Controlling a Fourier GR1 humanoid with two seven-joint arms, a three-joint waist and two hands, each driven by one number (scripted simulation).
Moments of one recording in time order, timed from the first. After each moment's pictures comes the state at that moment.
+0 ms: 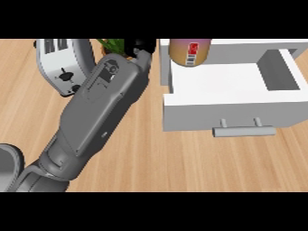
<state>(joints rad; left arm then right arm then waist) -1.14 0.00 -0.15 -0.95 0.36 0.56 0.12 0.41 -0.03 -0.68 -2.27 -0.55 0.45 0.26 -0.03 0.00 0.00</state>
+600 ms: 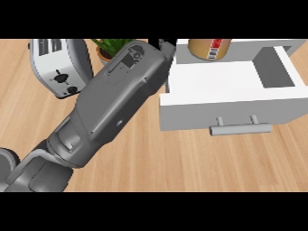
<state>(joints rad) -1.33 0.00 -0.28 -0.70 0.58 0.64 0.02 0.40 -0.01 -0.64 -2.29 -0.51 0.45 0.26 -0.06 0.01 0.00</state>
